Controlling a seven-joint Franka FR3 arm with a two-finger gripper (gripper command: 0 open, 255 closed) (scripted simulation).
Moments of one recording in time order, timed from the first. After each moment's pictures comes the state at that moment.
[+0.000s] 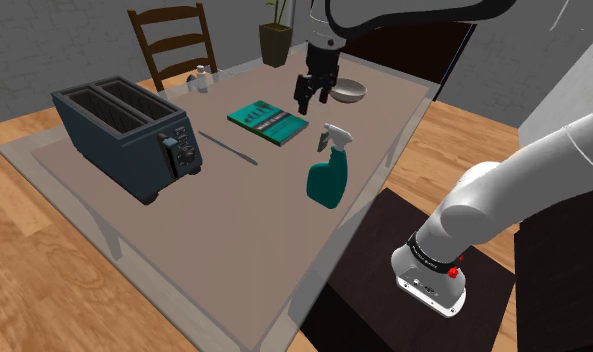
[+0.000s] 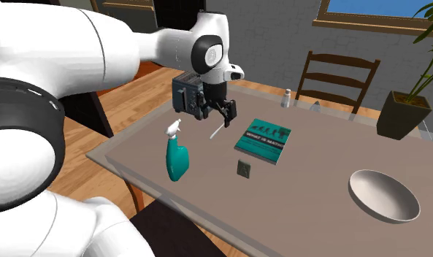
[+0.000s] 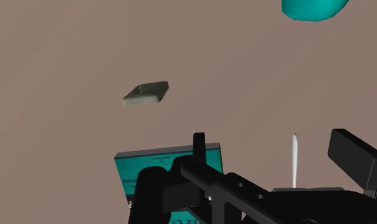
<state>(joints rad) 0.03 -0.36 0.17 -2.18 0.04 1.84 0.06</state>
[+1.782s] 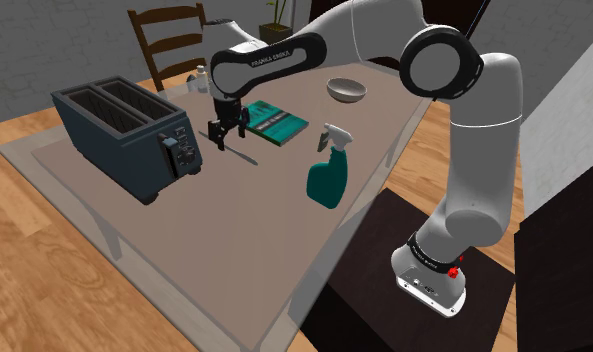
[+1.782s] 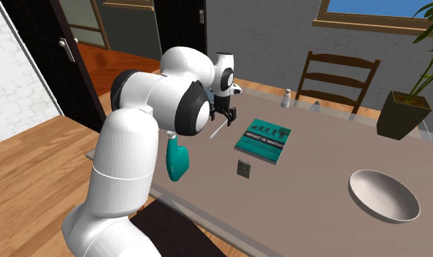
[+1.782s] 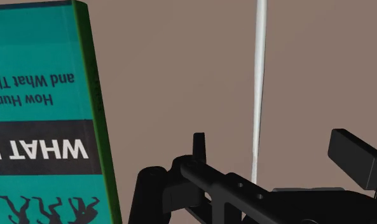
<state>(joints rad) 0.15 0.50 0.26 -1.55 -0.12 1.98 0.21</state>
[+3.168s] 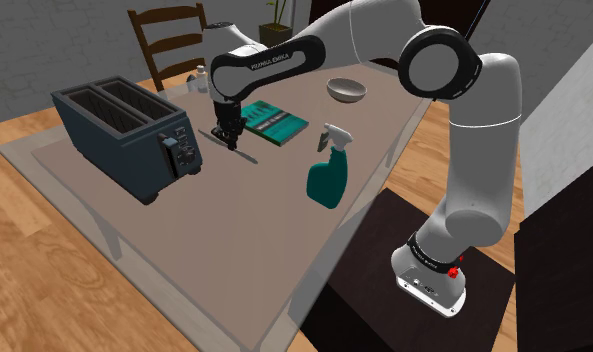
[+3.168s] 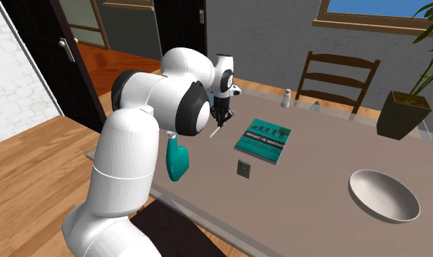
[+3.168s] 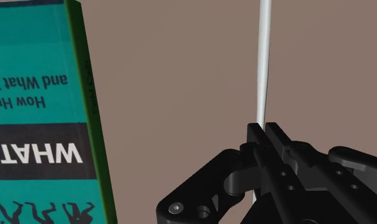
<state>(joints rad) 0.16 0.51 0.26 -1.56 -0.12 2.00 0.22</state>
